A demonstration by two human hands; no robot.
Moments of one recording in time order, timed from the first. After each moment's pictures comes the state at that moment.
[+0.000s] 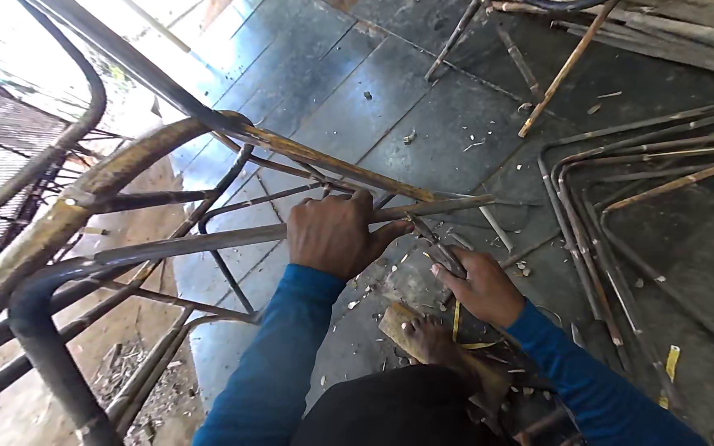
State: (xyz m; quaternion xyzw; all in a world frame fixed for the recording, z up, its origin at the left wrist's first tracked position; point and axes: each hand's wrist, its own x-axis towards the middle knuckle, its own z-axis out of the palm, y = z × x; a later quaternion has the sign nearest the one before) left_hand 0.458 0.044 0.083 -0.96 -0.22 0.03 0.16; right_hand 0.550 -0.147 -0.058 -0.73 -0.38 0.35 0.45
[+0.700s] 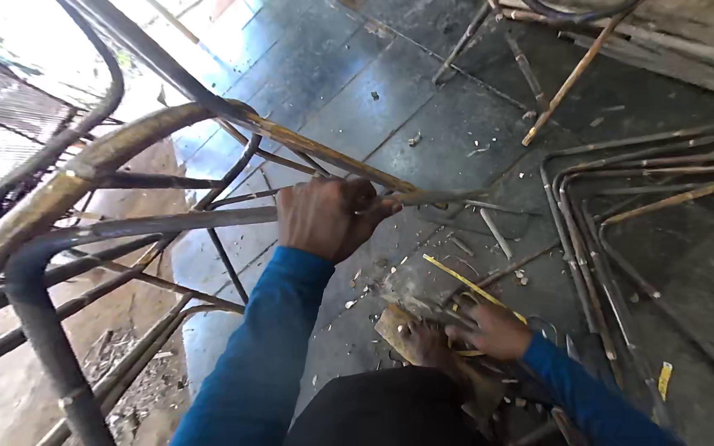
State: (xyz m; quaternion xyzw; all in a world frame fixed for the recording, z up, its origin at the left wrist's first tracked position) left_hand 0.458 0.062 0.095 -0.97 -0.24 -0.02 0.08; right_hand 0.541 -0.185 -0.124 -0.70 -0.44 0.53 0.20
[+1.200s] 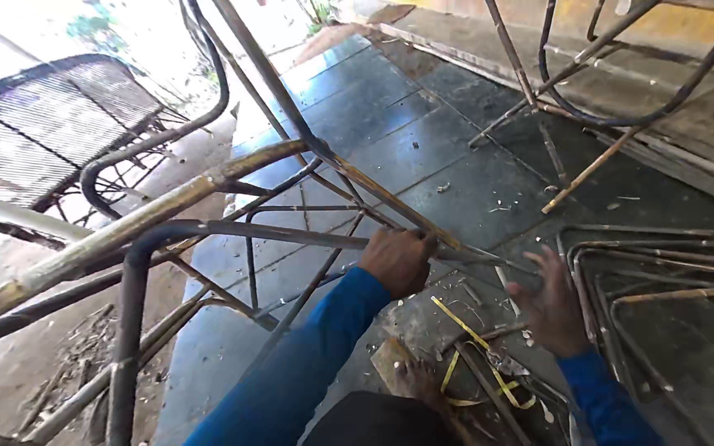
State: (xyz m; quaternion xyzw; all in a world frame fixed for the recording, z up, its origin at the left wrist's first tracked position) left_hand 0.474 0.043 0.079 -0.98 -0.17 0.11 0.08; right_hand 0.636 -0.171 -0.090 -0.76 -0.40 0.07 0.51
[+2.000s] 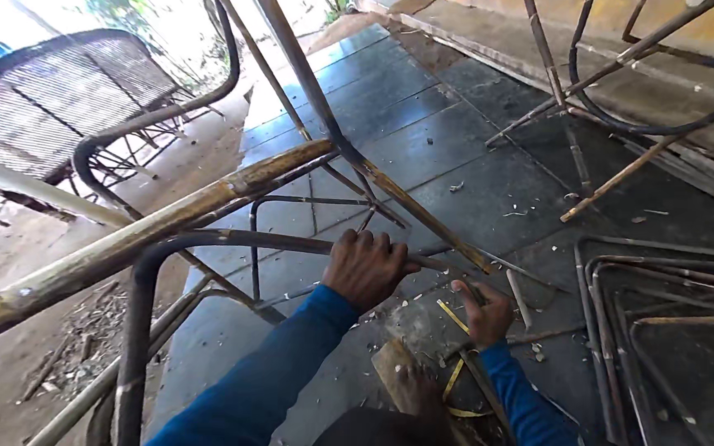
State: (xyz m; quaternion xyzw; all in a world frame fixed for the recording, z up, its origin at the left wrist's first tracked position) left_hand 0.410 0.076 0.056 -0.95 -0.15 -0.05 0.27; right_hand 0.550 -0.074 -0.129 -0.79 -0.27 0.10 0.55
